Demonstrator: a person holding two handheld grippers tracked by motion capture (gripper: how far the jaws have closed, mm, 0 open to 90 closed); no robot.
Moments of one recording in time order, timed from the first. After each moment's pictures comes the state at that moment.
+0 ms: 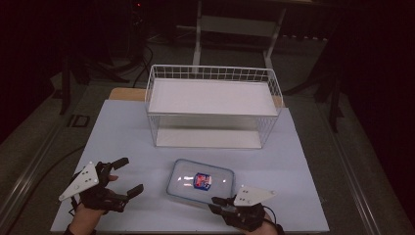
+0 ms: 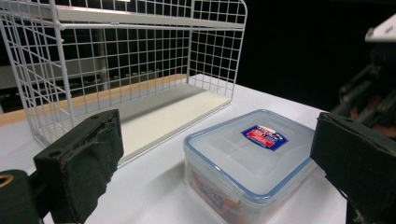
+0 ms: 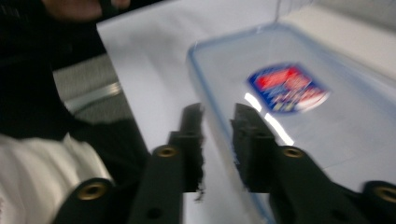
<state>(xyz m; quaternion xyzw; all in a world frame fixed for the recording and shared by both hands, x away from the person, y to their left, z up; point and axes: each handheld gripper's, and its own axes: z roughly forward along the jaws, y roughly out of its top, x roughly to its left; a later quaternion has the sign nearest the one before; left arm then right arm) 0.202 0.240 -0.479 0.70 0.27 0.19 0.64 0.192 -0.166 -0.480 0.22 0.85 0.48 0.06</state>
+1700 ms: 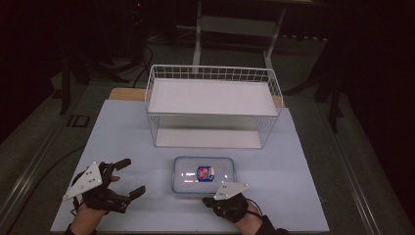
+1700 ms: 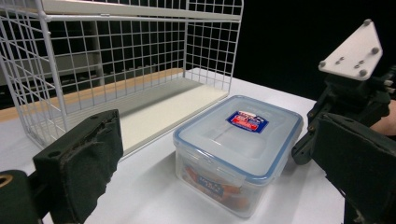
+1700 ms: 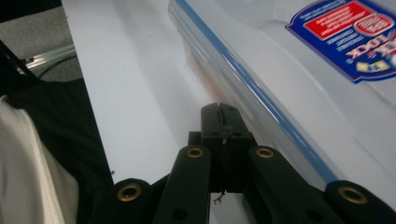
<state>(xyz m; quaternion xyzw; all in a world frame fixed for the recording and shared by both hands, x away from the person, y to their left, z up) 0.203 0.237 -0.481 0.71 0.27 0.19 0.63 0.223 -0.137 -0.515 0.21 0.89 0.40 0.07</state>
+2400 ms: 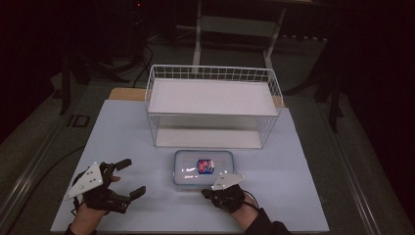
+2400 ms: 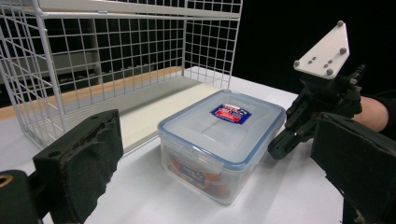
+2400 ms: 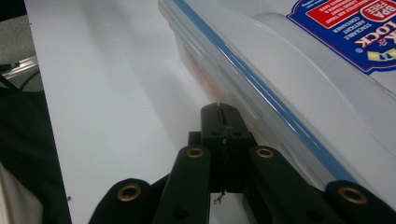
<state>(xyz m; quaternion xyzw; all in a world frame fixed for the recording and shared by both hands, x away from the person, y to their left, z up) 0.203 0.236 -0.482 0.71 0.27 0.19 0.63 0.246 -0.131 -0.520 0.22 0.89 0.39 0.08</state>
